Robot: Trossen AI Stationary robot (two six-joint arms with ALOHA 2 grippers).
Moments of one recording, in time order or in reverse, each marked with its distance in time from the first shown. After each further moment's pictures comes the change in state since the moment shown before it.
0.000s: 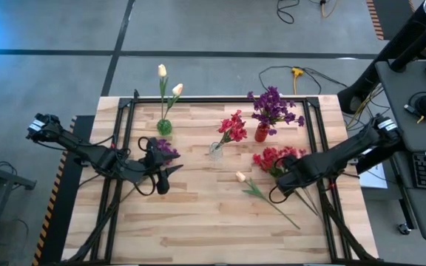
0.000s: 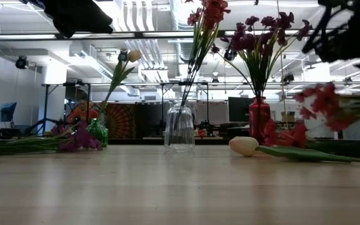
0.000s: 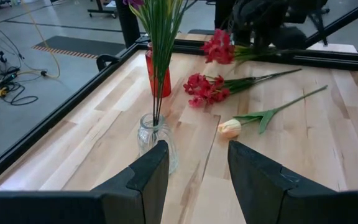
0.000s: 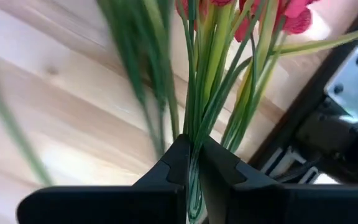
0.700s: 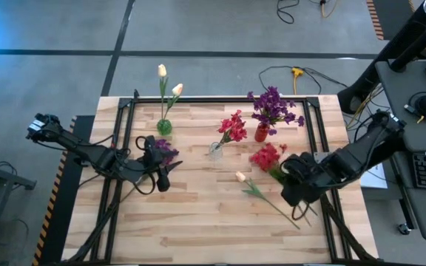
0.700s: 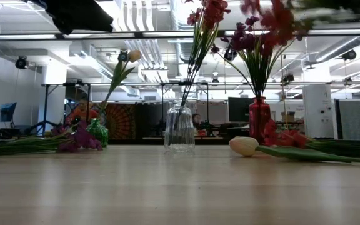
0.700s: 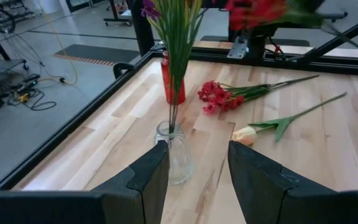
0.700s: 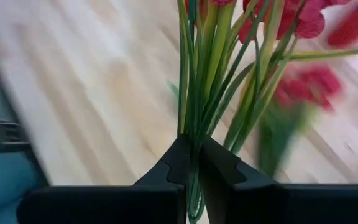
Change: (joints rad) left arm 0.000 -0.007 0.006 0.000 -0.068 0.023; right arm 0.219 -0.121 0.341 0.107 0.358 -0.202
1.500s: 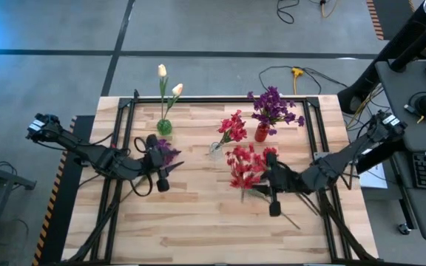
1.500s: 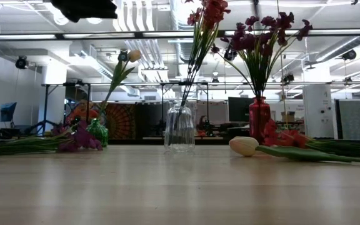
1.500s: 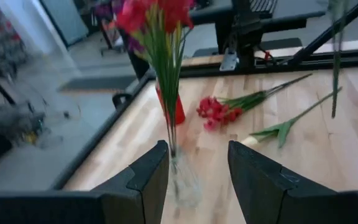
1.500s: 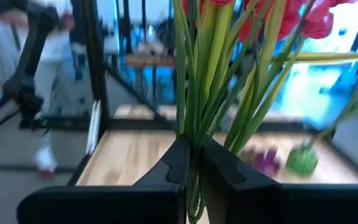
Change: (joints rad) left arm 0.000 0.001 0.003 0.109 0.019 0.247; right arm -0.076 0.001 -0.370 1.451 0.149 -1.165
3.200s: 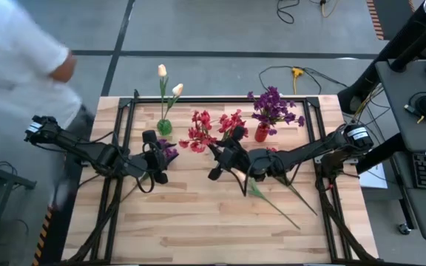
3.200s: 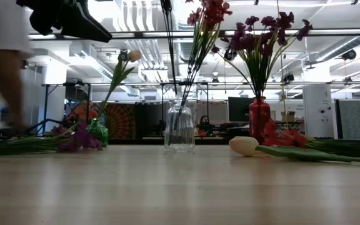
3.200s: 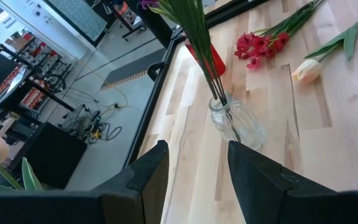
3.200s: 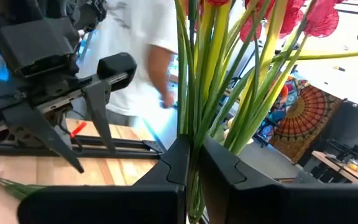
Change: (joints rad) left arm 0.067 -0.023 -0.002 -0.223 -0.055 0.227; right arm -0.315 0.483 0.347 0.310 0.239 -0.542
